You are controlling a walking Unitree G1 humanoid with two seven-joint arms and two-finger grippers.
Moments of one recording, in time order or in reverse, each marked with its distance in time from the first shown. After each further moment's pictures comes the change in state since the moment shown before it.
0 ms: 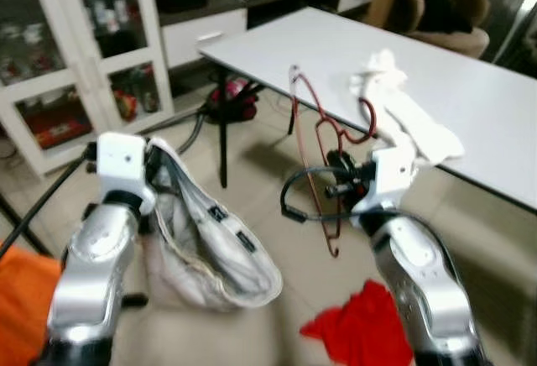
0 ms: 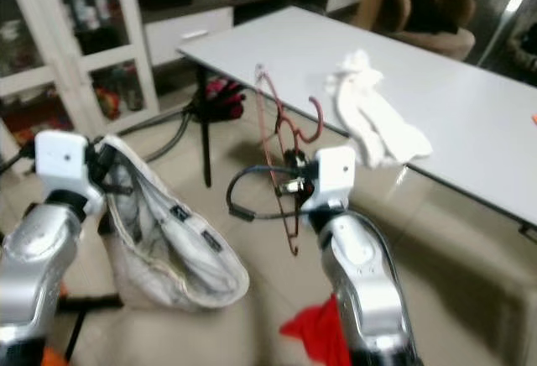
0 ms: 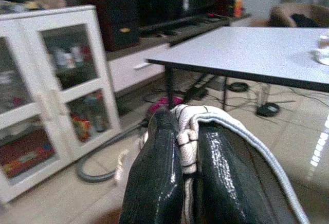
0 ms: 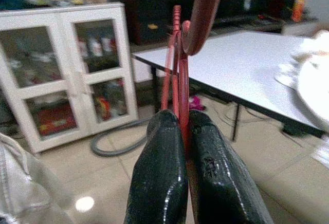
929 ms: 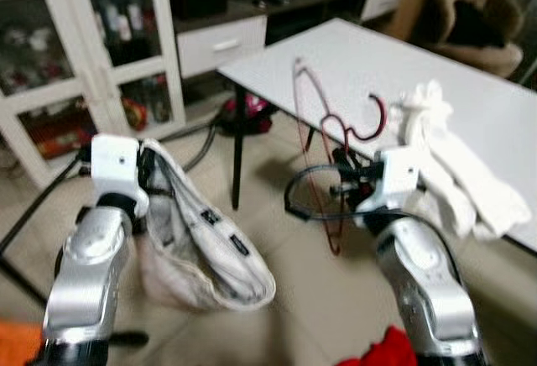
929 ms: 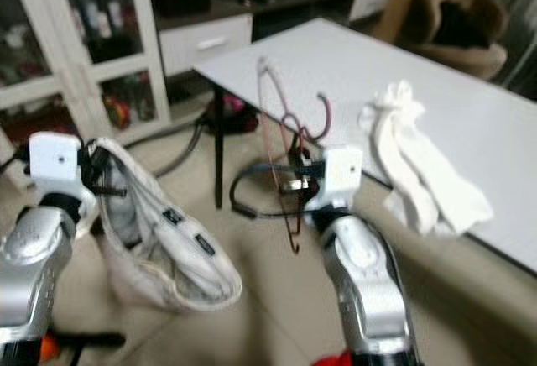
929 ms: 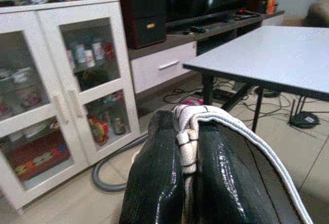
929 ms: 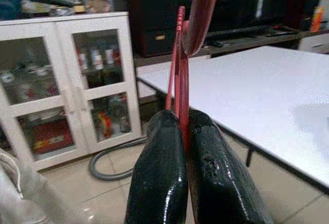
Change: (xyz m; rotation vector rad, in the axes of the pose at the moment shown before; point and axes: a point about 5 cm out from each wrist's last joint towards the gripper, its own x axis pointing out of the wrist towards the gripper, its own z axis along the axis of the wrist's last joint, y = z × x) left arm -0.003 0.015 -0.002 0.023 0.010 0.051; right arm -0.001 0.002 0.009 0.012 -0.047 -0.007
